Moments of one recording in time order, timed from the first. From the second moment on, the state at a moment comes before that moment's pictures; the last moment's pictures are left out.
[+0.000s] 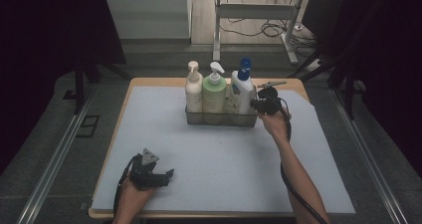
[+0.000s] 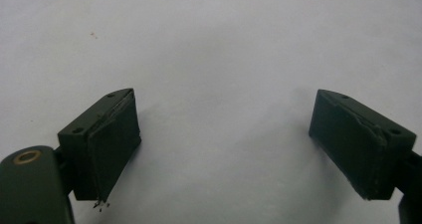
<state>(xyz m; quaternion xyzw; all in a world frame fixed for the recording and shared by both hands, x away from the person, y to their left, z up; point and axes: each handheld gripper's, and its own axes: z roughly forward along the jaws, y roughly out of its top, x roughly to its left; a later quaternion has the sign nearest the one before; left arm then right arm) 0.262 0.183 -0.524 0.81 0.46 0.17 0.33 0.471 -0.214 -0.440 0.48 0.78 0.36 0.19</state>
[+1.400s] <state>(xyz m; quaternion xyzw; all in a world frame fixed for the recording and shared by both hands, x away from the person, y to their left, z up) 0.262 0.183 -0.524 0.81 0.46 0.17 0.33 0.467 -0.190 -0.452 0.45 0.80 0.36 0.15</state>
